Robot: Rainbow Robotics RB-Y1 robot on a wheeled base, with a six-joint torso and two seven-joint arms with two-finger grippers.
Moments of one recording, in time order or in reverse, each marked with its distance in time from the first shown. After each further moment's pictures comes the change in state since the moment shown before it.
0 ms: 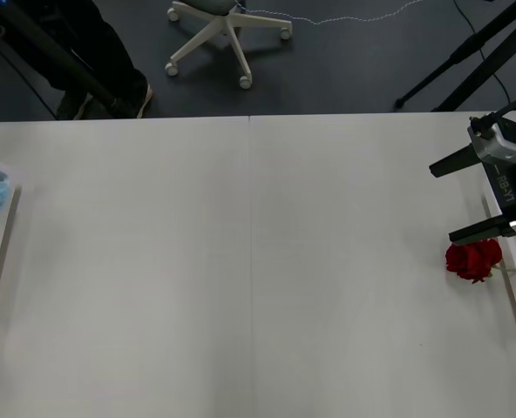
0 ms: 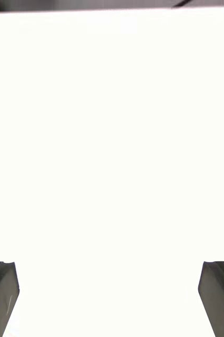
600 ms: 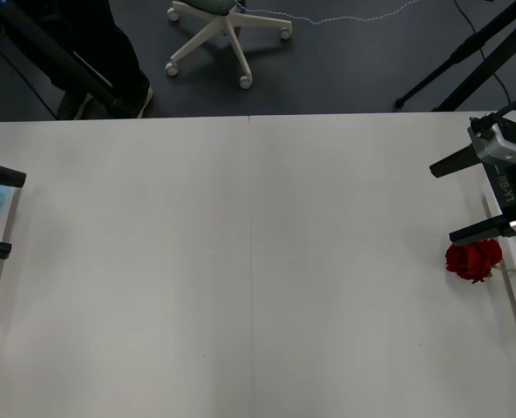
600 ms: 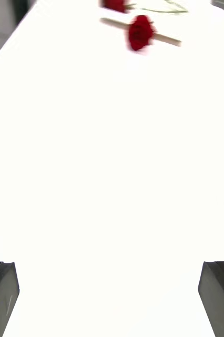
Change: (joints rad) right arm 0.001 -0.001 0.000 0.001 0.001 0.000 0.000; left arm -0.271 -0.016 -0.197 -0.001 0.220 0.288 -0.686
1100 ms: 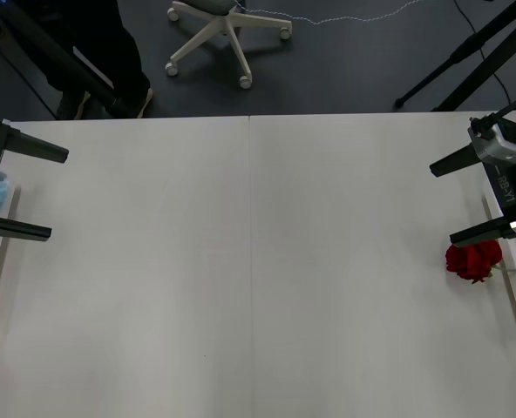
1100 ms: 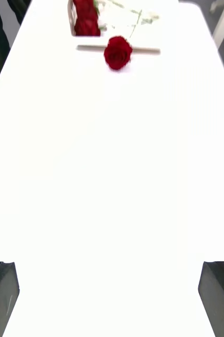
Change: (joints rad) right arm 0.001 -0.001 0.000 0.001 0.000 0.000 0.000; left arm -0.149 -0.143 -0.007 -0.143 -0.112 0.074 0.000
